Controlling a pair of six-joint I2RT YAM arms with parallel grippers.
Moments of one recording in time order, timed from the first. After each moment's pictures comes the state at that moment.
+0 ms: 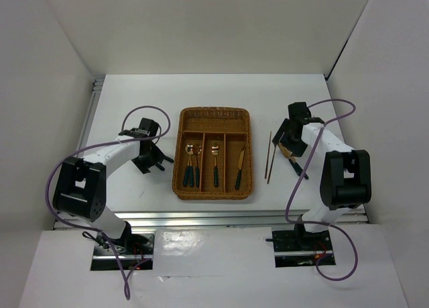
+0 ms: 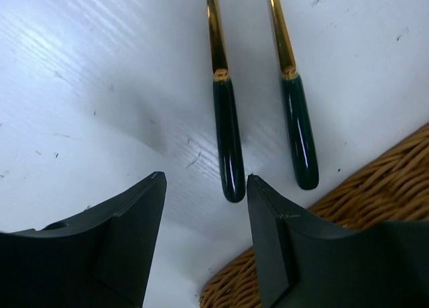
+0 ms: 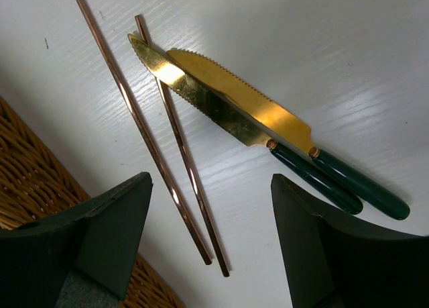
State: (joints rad) left arm -0.23 1.55 0.94 -0.67 -0.22 -1.00; right arm 0.04 1.61 1.07 -0.60 0.13 0.61
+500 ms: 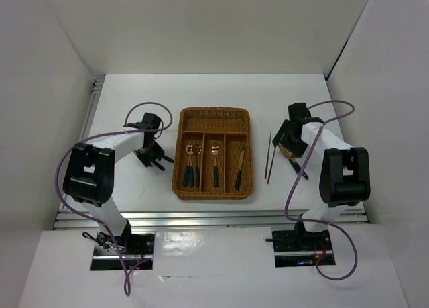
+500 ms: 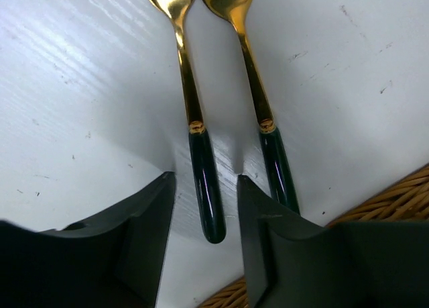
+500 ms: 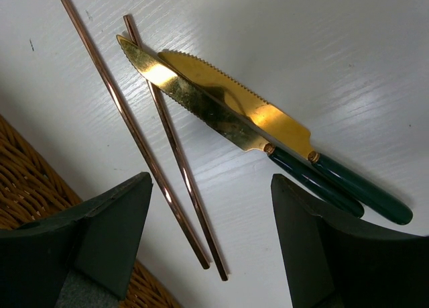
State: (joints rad) left arm -0.21 1.71 1.05 -0.65 -0.24 -0.99; right arm 0.03 1.64 1.07 -0.59 0.12 0.61
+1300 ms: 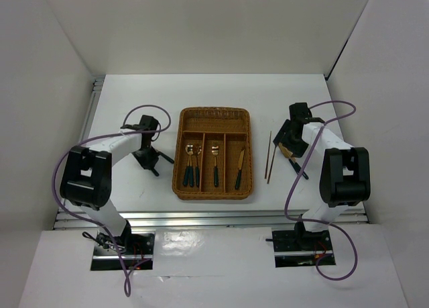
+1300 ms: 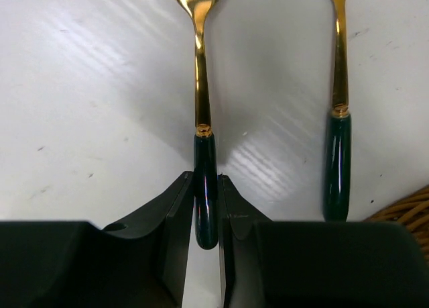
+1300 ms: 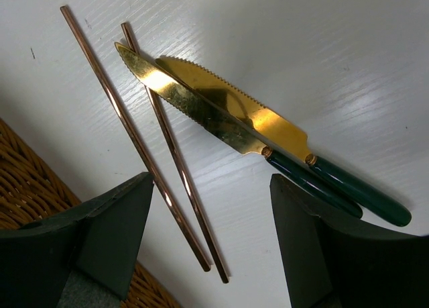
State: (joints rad) left arm -0.19 1.69 1.03 -0.72 -0.25 -0.92; right arm 0.02 1.64 1.07 -0.59 0.12 0.62
